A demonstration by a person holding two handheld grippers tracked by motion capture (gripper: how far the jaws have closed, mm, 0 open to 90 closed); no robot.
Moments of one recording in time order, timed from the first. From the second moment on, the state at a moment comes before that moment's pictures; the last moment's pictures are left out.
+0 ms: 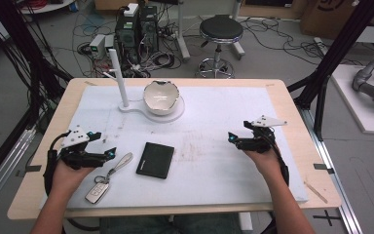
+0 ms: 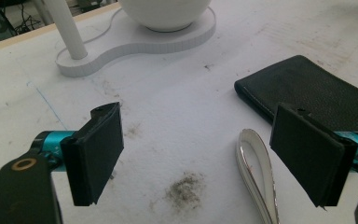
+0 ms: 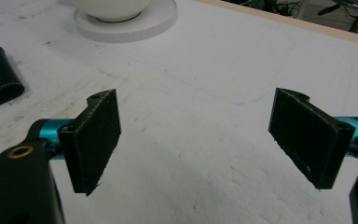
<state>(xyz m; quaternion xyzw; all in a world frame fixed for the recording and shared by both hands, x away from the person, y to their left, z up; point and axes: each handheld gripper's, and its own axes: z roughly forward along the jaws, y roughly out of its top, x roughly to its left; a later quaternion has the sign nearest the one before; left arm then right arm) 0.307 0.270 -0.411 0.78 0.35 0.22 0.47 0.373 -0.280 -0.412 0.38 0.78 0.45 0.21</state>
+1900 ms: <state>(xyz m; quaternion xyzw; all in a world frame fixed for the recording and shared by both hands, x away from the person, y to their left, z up) 0.251 0.313 -0.412 0.76 0.40 0.26 0.45 0.410 -0.066 -0.449 0.19 0.89 0.40 0.03</state>
